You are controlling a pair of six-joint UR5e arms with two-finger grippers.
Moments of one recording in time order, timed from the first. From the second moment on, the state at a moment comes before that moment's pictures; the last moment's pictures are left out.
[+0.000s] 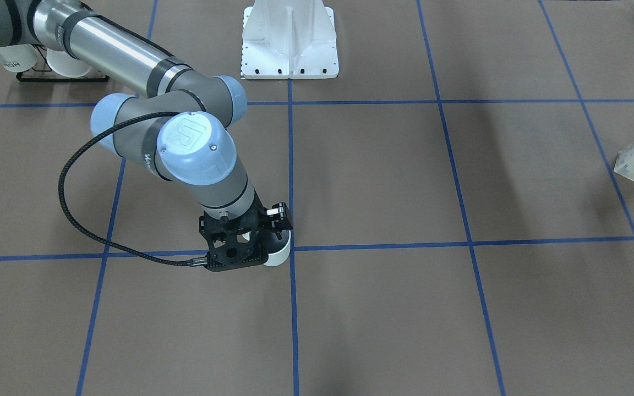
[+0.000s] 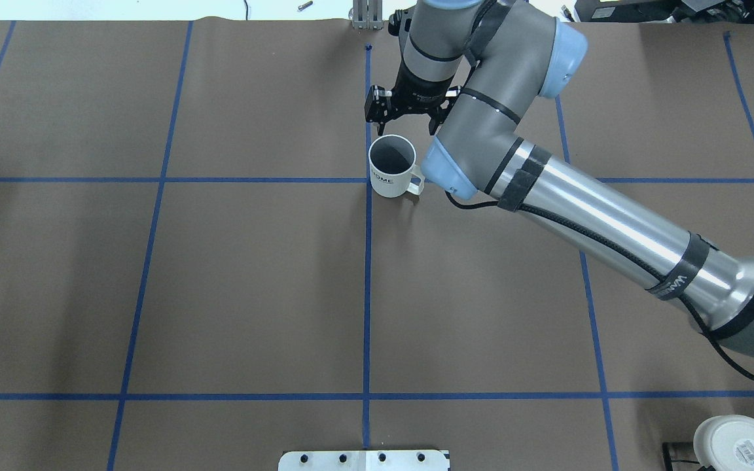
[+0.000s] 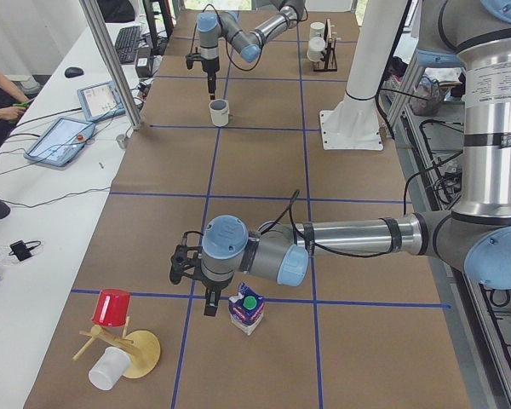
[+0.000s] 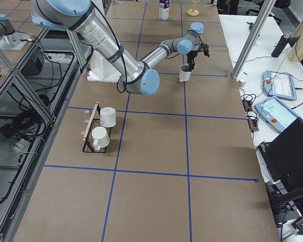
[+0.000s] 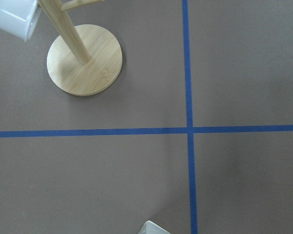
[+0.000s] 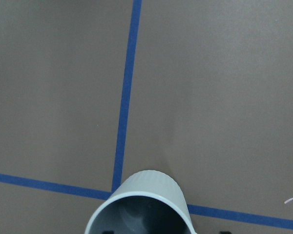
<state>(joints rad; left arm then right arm) -1.61 -1.49 -1.59 -1.92 -2.40 -0.13 0.83 -0.64 1.25 -1.44 2.19 0.93</state>
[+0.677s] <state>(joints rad) -1.64 -1.38 -1.68 -1.92 -2.43 0.29 1.04 -0.90 1.43 -1.48 2.32 0.82</state>
